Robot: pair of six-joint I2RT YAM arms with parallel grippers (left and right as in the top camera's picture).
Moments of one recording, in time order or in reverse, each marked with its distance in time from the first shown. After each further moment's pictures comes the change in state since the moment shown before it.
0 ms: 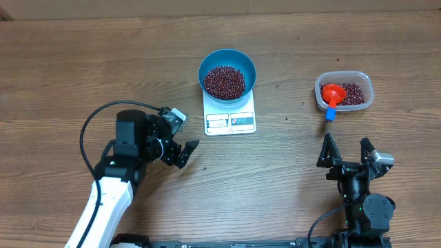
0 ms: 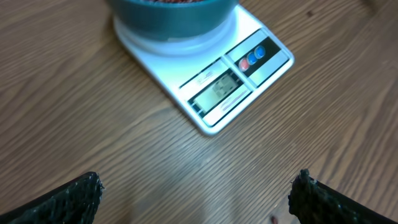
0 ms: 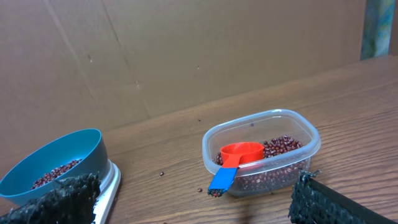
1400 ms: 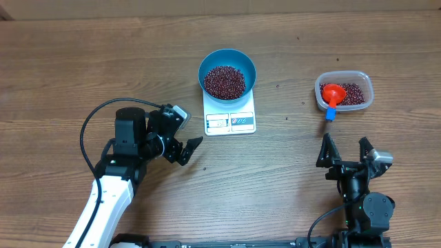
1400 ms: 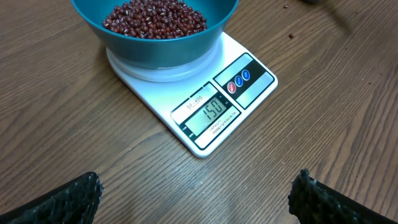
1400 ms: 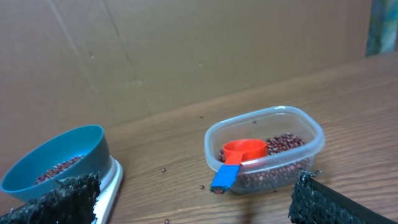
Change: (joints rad) left arm 0.000 0.025 0.001 0.075 0.091 0.000; right arm 0.000 0.013 0.000 0.000 -0.010 0.000
